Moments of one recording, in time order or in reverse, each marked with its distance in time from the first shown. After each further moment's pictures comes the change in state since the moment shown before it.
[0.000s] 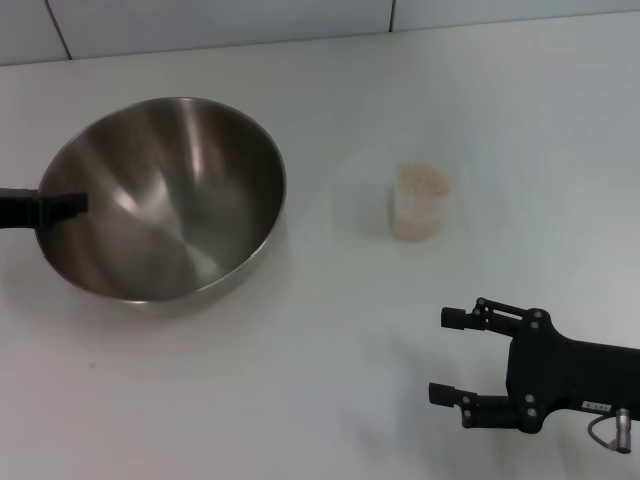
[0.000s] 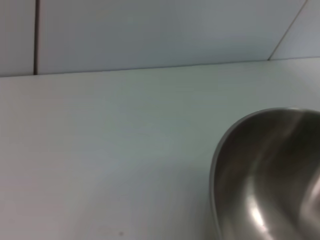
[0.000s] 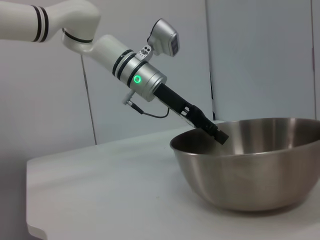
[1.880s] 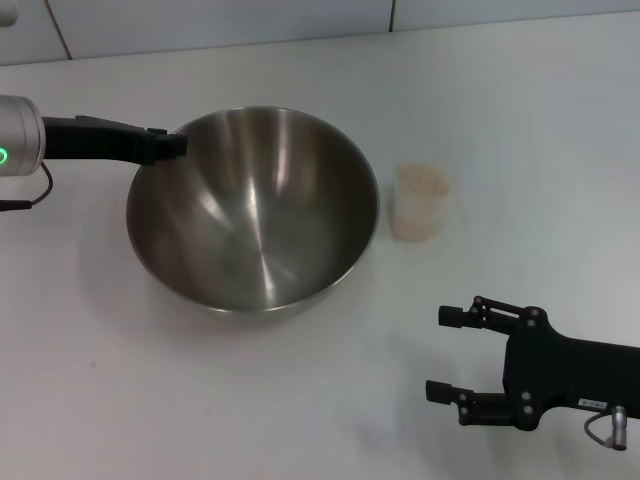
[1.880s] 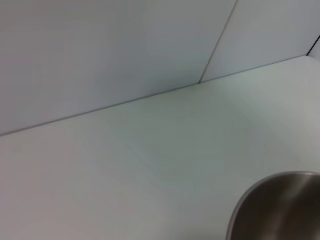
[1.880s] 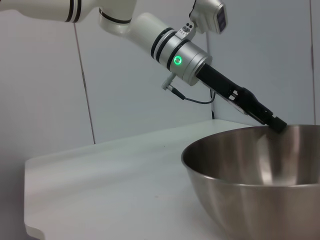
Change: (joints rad) left arm -0.262 -0.014 0.010 -0.186 0.015 -0.046 0.025; right arm 0.008 0.000 0.000 0.010 0.000 0.010 0.000
